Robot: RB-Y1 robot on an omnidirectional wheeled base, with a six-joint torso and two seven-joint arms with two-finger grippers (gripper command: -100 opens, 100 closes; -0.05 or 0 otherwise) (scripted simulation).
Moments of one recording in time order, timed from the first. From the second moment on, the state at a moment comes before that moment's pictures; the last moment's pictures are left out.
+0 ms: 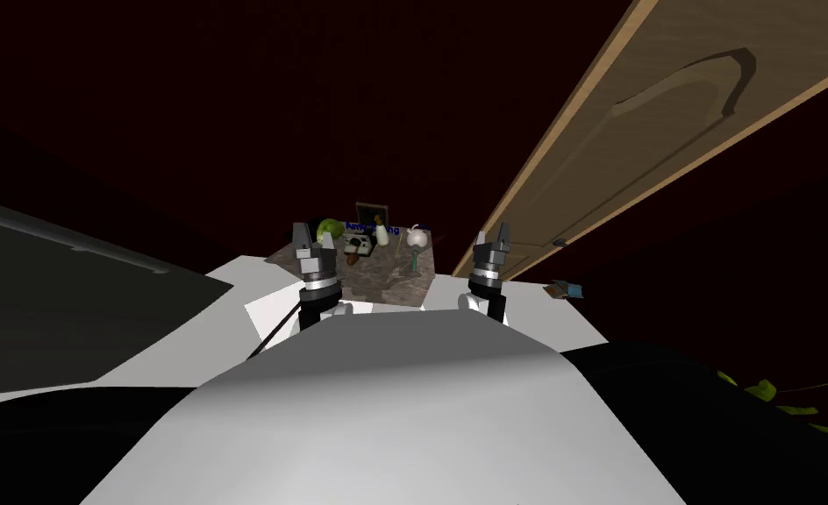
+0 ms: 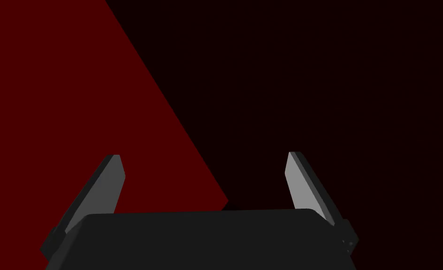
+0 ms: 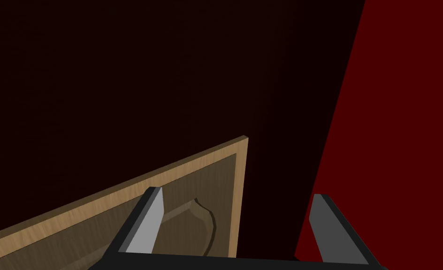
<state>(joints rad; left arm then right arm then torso) 0.54 -0.05 -0.04 -2.29 -0.08 -0.58 -0.09 0.48 0.03 0.00 -2.34 -0.11 -0.43 0.07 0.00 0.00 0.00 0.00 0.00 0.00</state>
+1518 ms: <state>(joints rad) 0.49 0.37 -0.04 -2.10 -0.40 -0.48 0.09 0.48 0.03 0.00 -2.34 -0.11 -0.43 0.07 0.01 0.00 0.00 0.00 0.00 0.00</state>
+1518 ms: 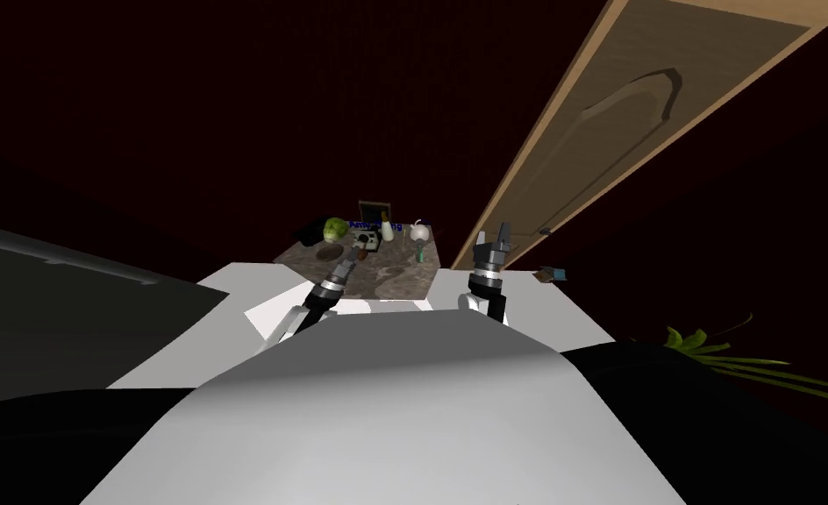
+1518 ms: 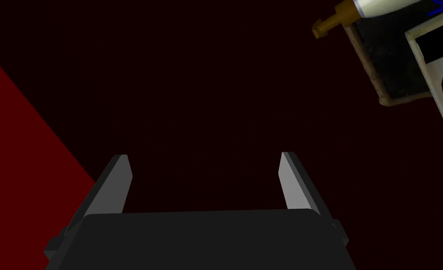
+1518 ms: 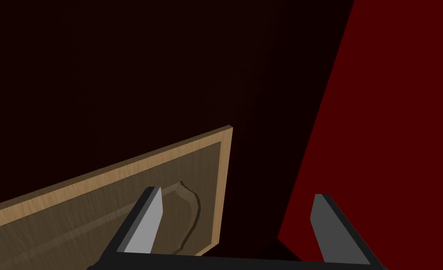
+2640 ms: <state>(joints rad) 0.44 0.62 -0.08 -1.93 -0.73 -0.35 0.30 0.48 0.03 0.00 -2.34 -0.11 -0.43 0.07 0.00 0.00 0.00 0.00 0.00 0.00</state>
